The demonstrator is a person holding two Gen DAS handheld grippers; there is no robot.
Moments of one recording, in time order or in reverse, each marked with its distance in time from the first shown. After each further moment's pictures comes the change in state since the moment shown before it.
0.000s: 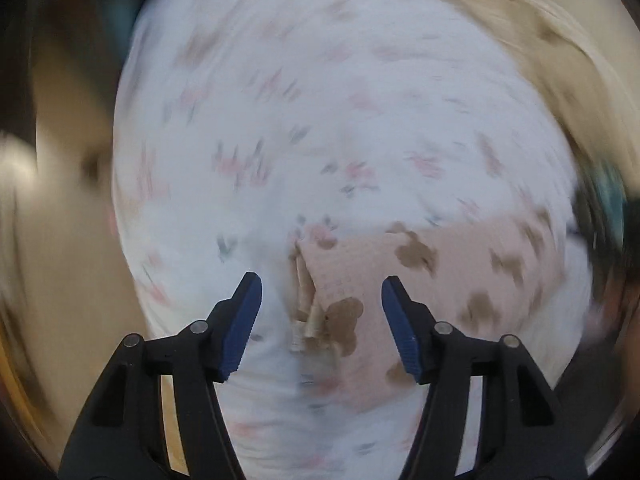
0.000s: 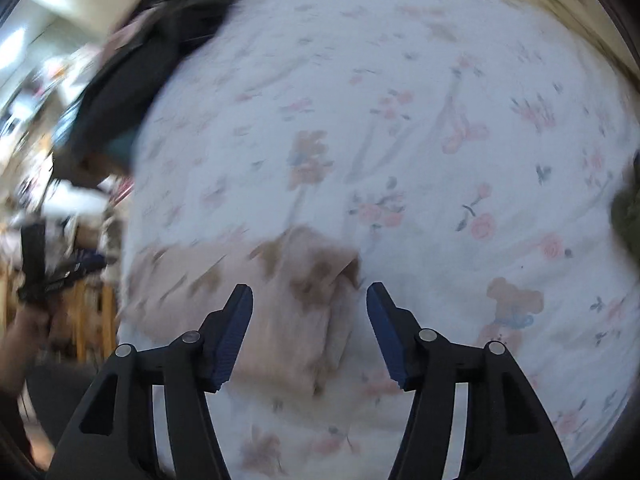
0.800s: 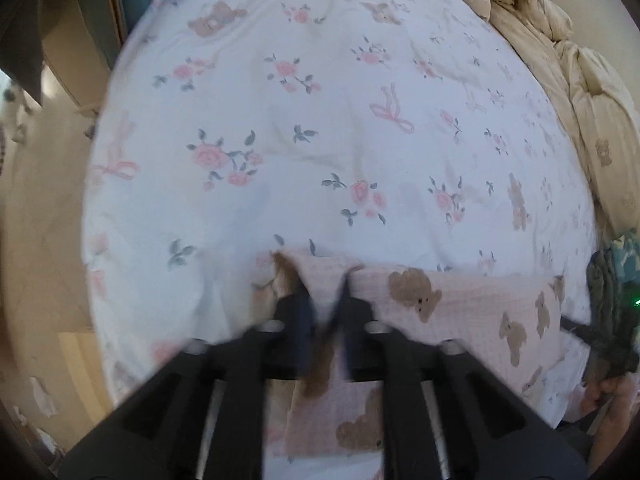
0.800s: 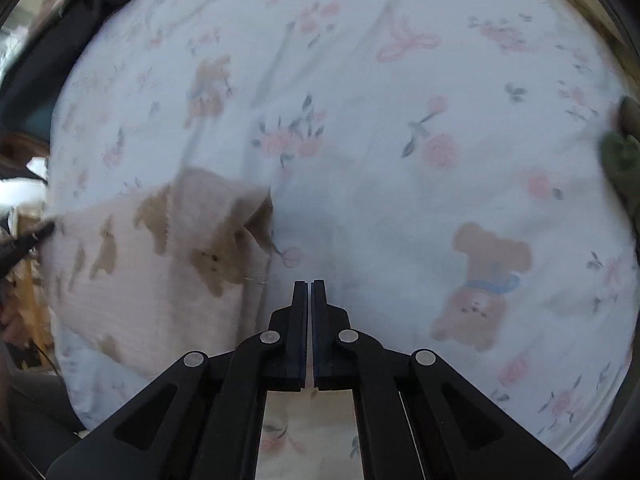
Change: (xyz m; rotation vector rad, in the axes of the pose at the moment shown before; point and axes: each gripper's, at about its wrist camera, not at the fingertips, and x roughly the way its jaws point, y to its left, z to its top) left arm 0.024 -0.016 0.001 -0.112 -0.126 0.047; right arm 0.032 -0.020 -0.016 0.035 0.125 -0.172
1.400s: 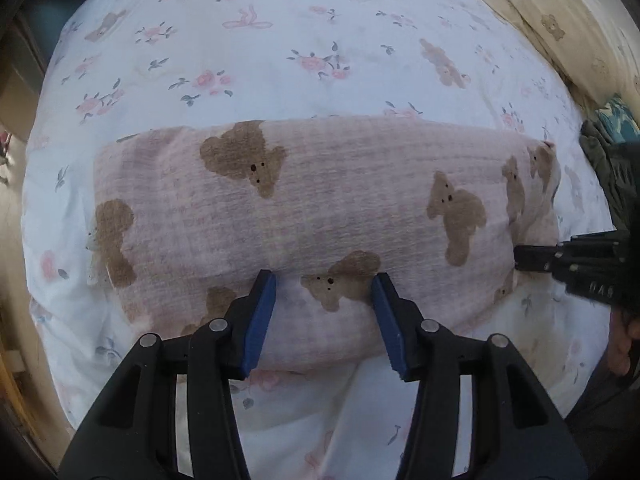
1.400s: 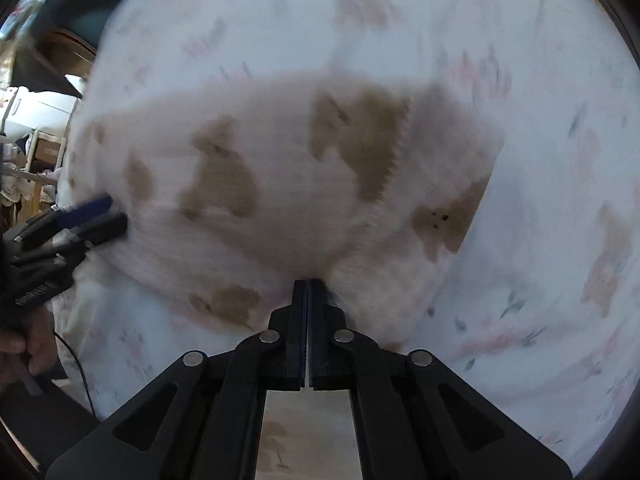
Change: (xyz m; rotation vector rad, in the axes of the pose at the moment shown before) left arm 0.038 -0.085 -0.087 0.283 0.072 -0.004; right arm 0.052 0.089 -0.040 -0.204 0.147 0.022
